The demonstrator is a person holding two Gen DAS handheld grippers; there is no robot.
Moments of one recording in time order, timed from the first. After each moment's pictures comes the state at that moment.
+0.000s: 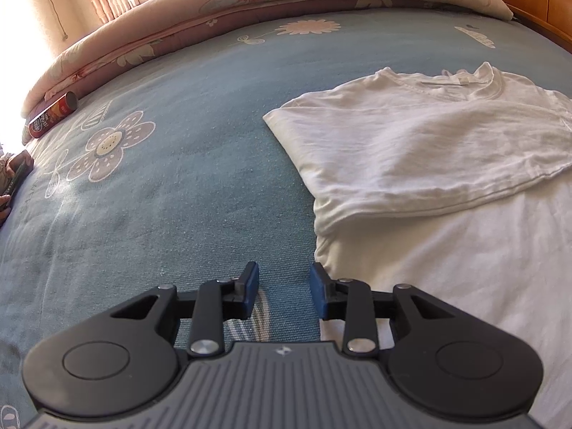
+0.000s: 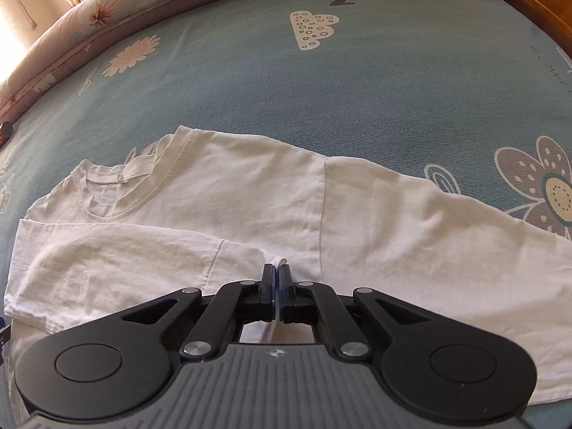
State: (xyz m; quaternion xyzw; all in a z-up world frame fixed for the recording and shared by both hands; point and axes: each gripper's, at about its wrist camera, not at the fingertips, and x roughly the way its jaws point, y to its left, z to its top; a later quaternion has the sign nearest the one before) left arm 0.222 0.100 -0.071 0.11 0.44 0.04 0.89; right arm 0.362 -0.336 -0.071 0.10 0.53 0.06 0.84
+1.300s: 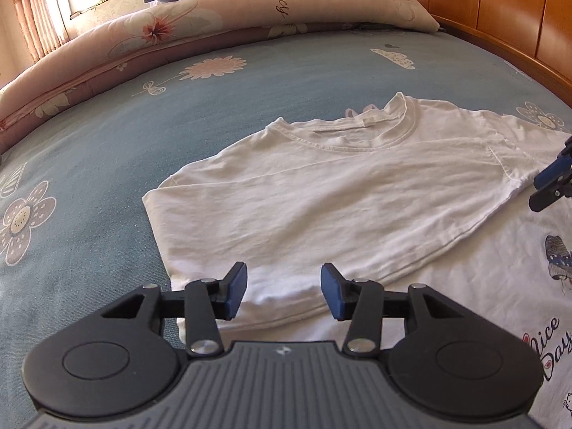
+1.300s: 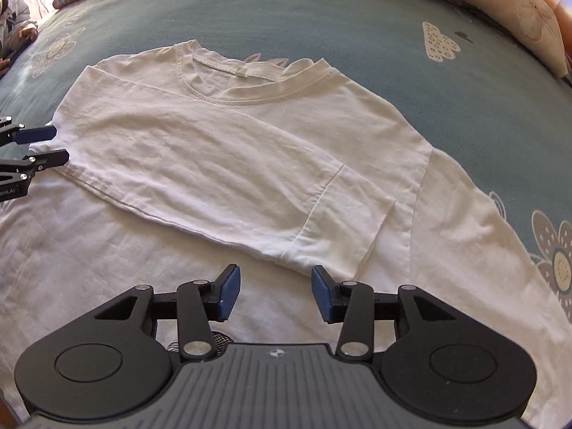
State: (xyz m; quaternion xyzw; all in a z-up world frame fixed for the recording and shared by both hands) left arm 0.269 0.033 -0.055 0.10 0.41 -0.08 0.90; right arm 0.306 -0.266 -0.054 -0.03 0.56 0.17 0.81
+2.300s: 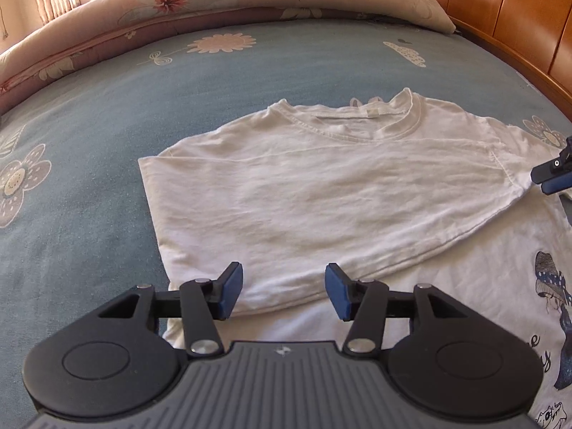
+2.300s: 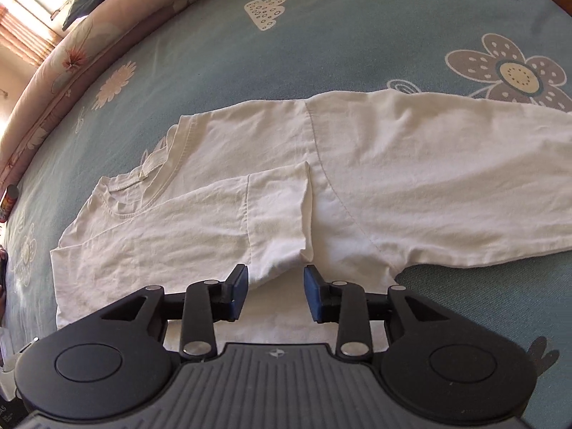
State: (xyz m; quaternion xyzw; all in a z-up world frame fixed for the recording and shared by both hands) left arm 0.267 0.035 -0.054 0.06 0.43 -0.07 0.90; right arm 0.301 -0.325 -0.052 0.22 0.53 0.02 0.82
